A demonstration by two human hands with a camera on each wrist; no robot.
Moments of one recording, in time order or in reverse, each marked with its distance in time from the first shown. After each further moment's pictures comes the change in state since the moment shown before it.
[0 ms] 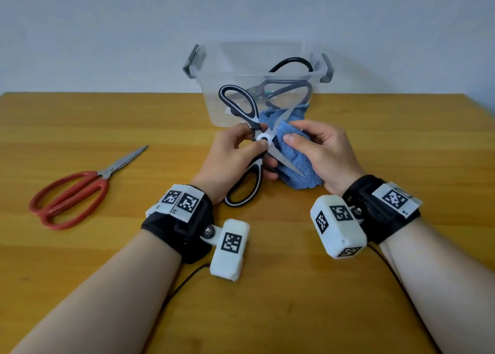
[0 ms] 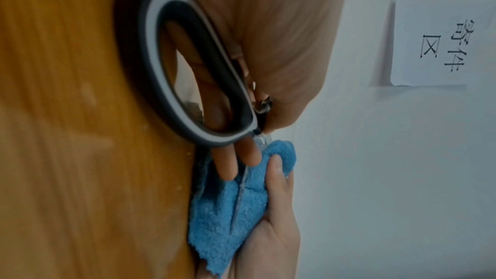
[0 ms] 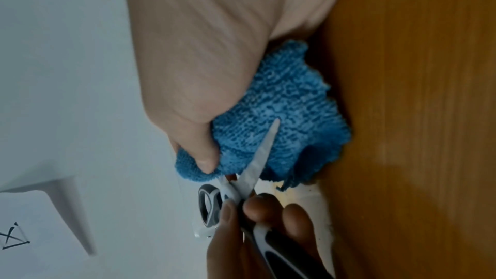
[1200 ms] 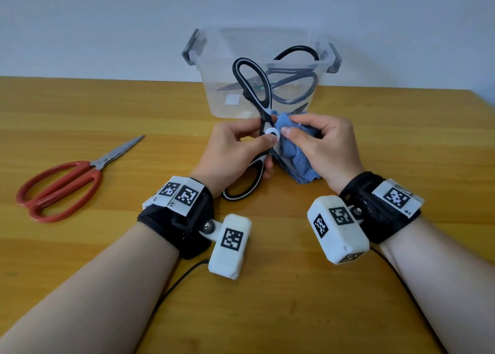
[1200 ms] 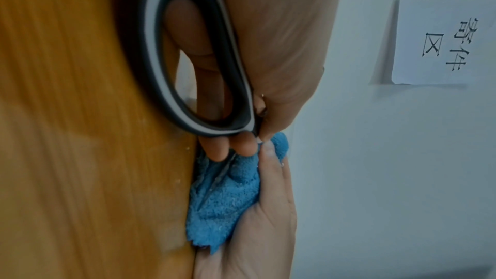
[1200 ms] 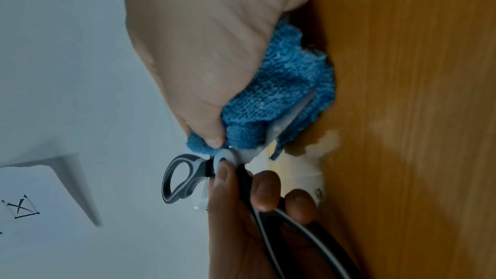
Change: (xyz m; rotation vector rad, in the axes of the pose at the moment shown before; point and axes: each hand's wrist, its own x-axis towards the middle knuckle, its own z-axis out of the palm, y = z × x) left_hand 0.004 -0.009 -0.006 0.086 -0.052 0.088; right_hand 0.001 0.001 0.011 -0.236 0.131 -0.150
